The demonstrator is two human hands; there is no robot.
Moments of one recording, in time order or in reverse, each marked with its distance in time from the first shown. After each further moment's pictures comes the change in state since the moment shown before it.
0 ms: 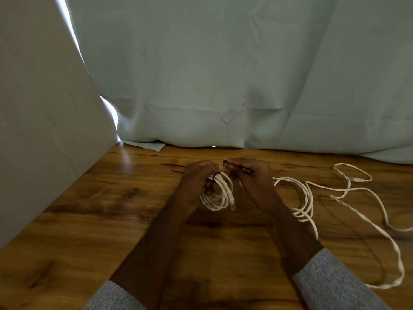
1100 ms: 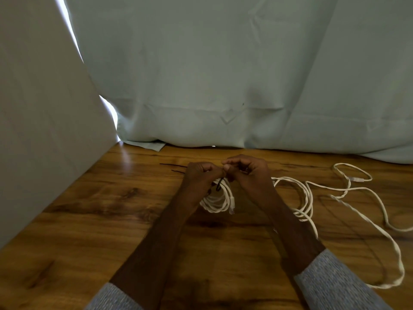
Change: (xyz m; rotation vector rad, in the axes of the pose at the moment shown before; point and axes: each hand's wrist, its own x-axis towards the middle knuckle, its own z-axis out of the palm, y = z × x) left_hand 0.005 -0.007 -0.001 0.255 0.058 0.060; right_hand -0.001 -0.018 0.002 0.055 -0.049 0.106
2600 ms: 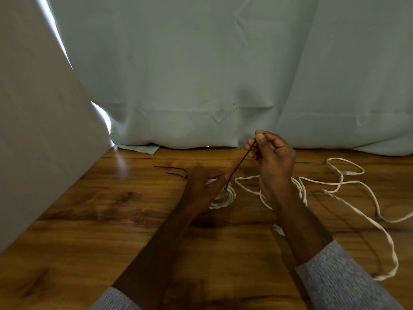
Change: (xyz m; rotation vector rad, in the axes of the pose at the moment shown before) left_hand -0.002 -0.018 0.013 0.298 -0.095 0.530; right_hand 0.014 -0.028 -0.026 0.458 0.539 0.102
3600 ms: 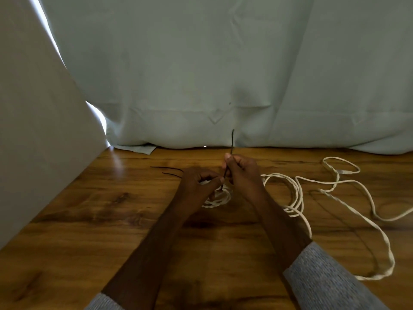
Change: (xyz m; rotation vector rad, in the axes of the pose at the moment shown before) left_hand -0.002 0.004 -0.007 -0.151 -0.044 -0.242; right_hand -0.019 0.036 0.004 -0.555 -0.280 0.182
